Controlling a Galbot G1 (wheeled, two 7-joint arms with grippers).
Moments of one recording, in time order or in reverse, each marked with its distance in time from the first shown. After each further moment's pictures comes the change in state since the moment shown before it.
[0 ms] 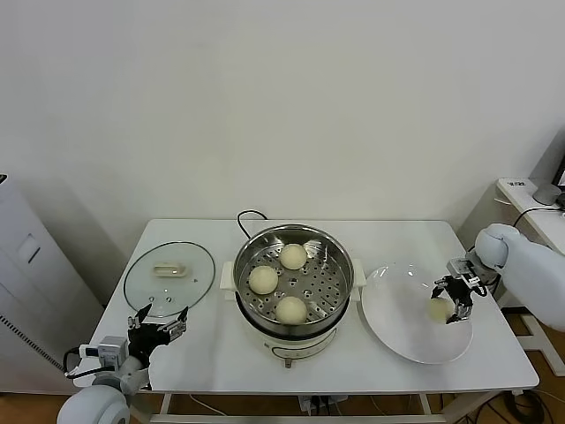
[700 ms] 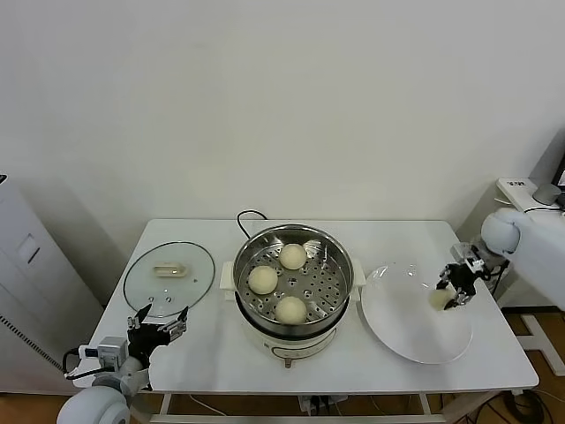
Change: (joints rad) left arm 0.008 -0.009 -0.005 -0.016 0.004 0.009 -0.005; right arm 0.312 -0.111 -0.352 0.247 0.286 -0.177 -0.022
